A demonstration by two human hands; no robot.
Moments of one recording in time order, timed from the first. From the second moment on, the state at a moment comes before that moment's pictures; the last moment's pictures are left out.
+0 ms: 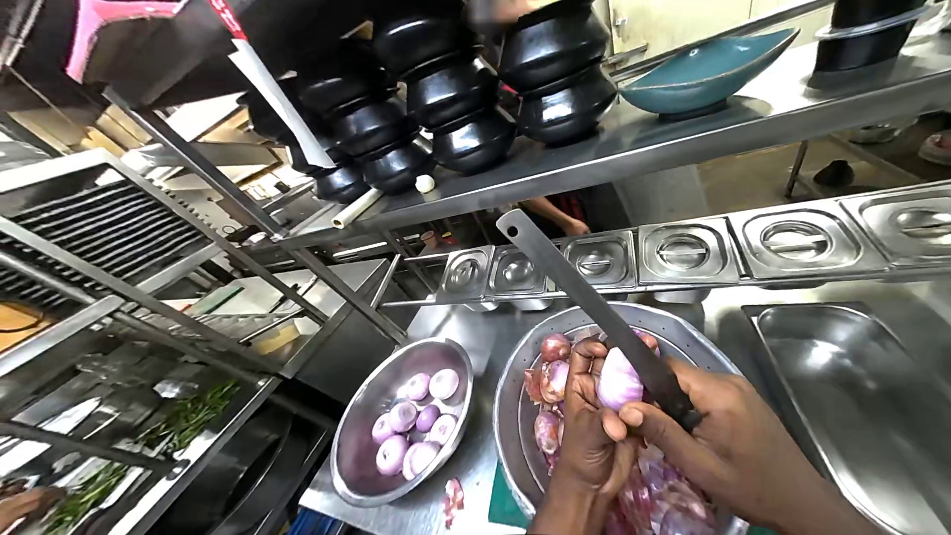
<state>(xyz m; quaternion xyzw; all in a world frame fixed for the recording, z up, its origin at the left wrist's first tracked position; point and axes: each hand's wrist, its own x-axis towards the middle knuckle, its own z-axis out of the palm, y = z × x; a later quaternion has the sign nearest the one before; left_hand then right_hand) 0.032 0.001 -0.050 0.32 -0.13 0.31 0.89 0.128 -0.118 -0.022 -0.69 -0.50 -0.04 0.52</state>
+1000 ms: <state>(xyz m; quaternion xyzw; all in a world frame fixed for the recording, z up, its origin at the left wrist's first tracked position) 0.031 0.009 -0.046 0.44 -0.16 0.40 0.79 0.127 -0.122 -0.017 -0.67 -0.55 -0.10 0.48</state>
